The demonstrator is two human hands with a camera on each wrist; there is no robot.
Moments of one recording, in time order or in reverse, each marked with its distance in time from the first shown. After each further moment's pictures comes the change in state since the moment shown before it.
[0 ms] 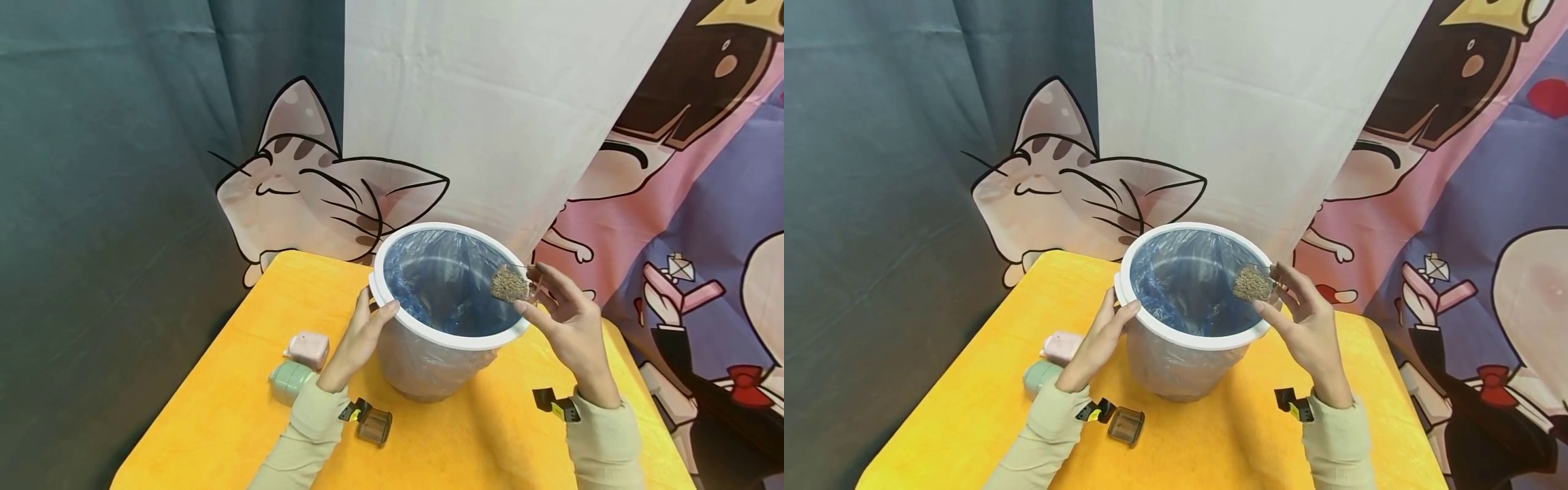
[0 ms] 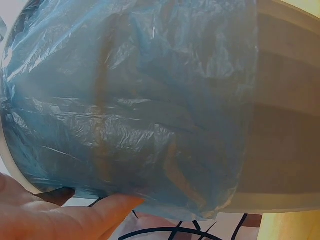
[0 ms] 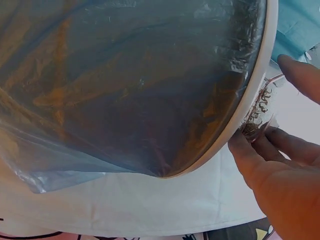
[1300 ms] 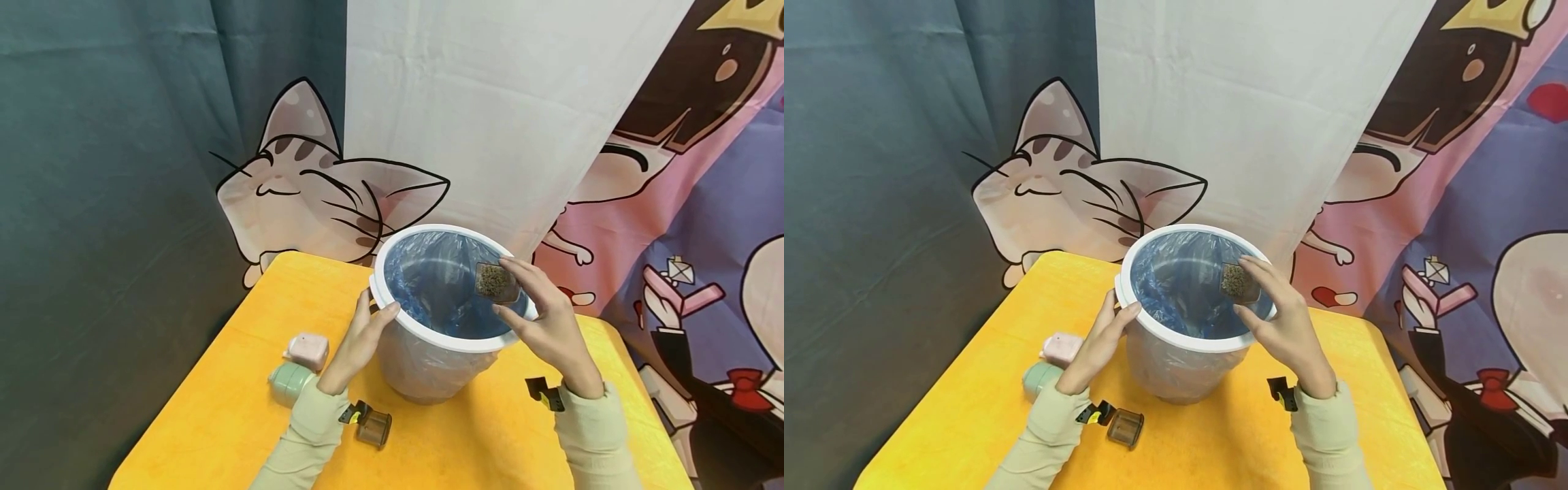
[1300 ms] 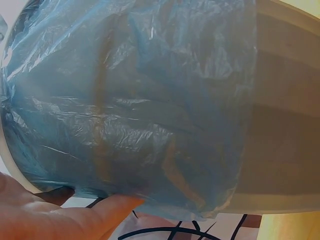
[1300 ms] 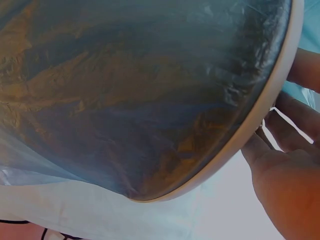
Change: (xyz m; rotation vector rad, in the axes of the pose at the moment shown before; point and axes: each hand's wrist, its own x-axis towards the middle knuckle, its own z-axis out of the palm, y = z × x) left_hand 0.000 -0.001 0.001 -0.007 0.017 -0.016; right_hand 0.015 -0.013 0.023 -0.451 -0.177 -0.182
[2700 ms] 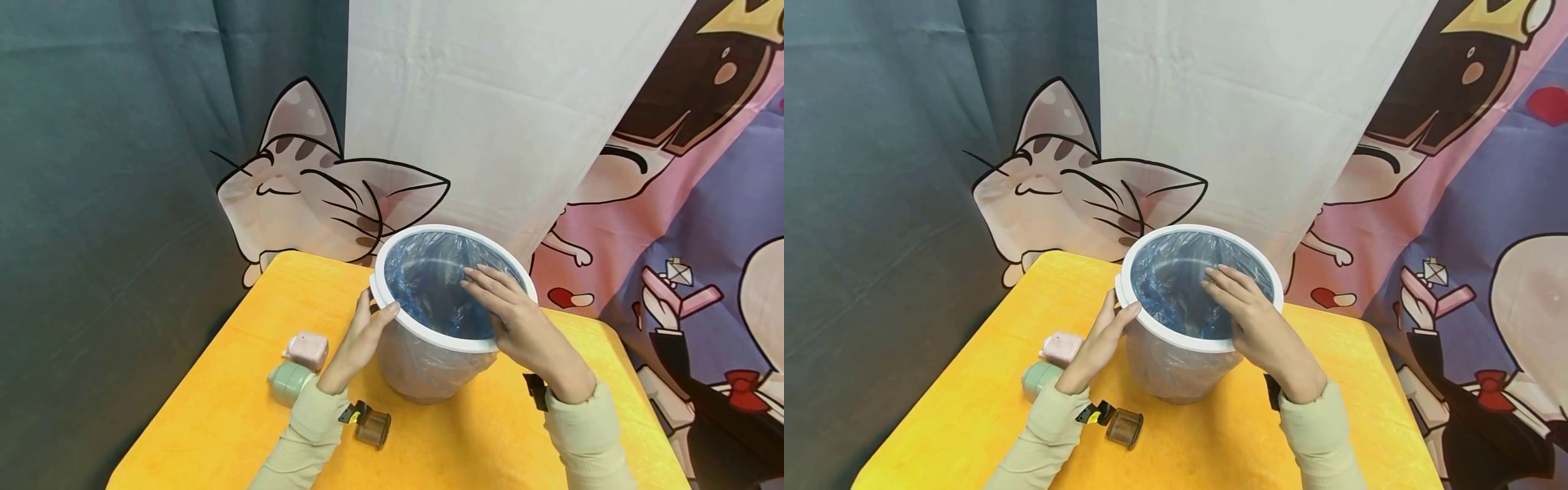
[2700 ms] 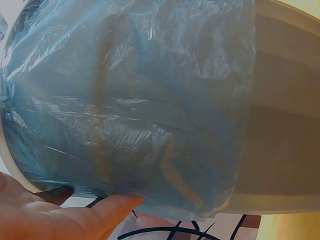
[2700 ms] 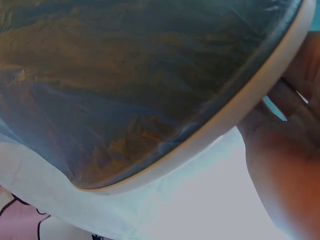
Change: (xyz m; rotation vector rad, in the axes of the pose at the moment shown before) left_hand -0.008 0.021 0.002 -0.008 0.002 0.006; right_hand 0.004 0.011 0.015 -0.300 -0.340 -0.241
